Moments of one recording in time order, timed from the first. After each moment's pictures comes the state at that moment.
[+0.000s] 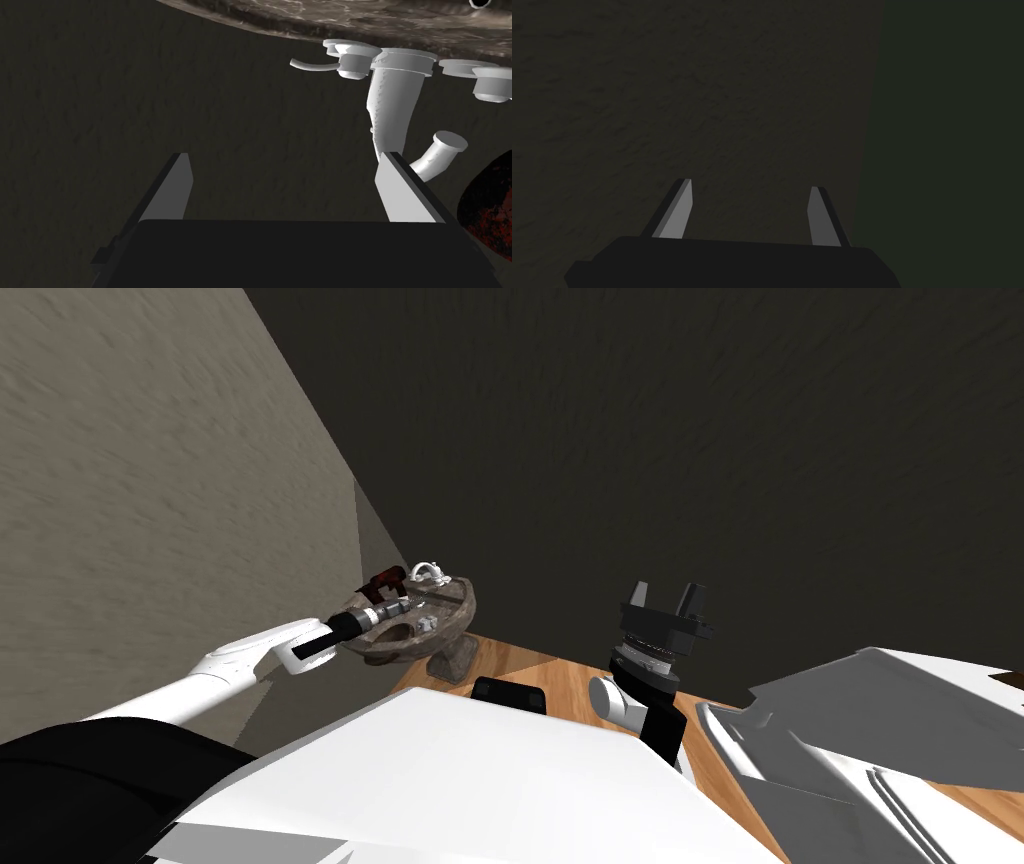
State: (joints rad) left arm 0.50 1.15 0.08 -1.58 -0.28 -0.36 -0.03; right arm 0.47 0.04 0.01 -2.29 -0.10 -0.63 -0.15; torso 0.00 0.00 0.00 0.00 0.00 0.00
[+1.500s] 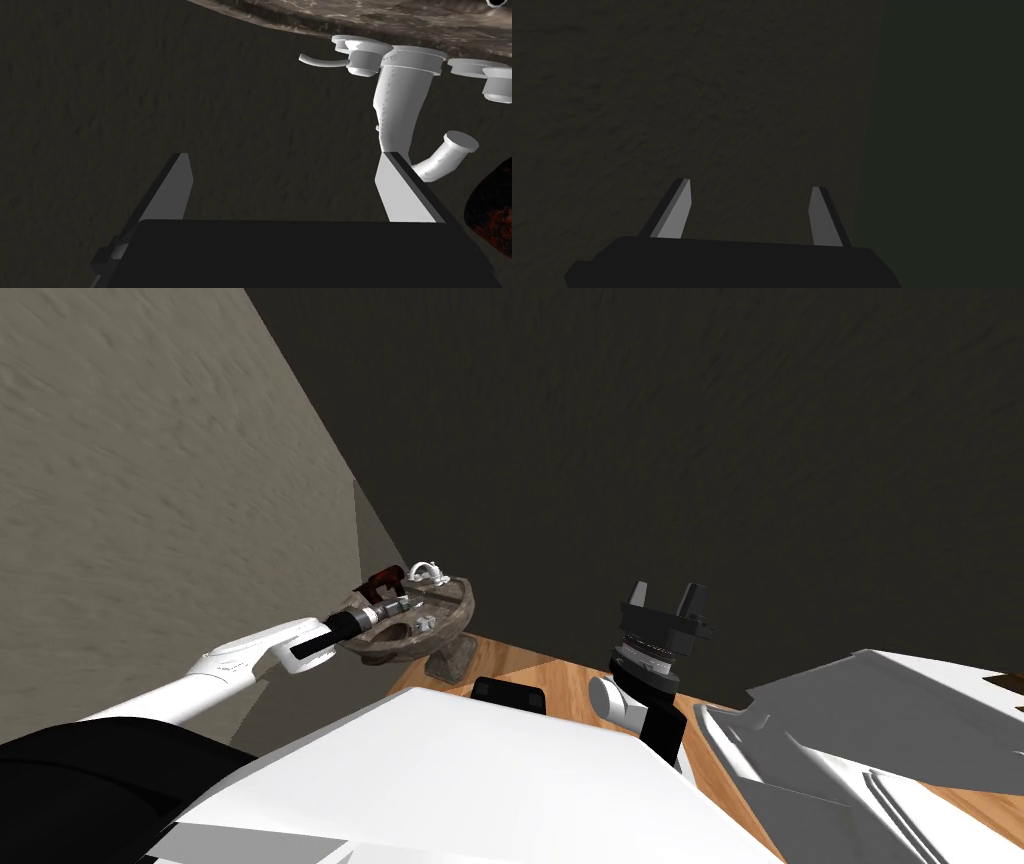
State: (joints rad) left arm 0.51 1.15 0.09 -1.57 -0.28 -0.37 -0.01; right arm 0.47 0.04 0.01 -2.29 -0.10 -0.63 -0.15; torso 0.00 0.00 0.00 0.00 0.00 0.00
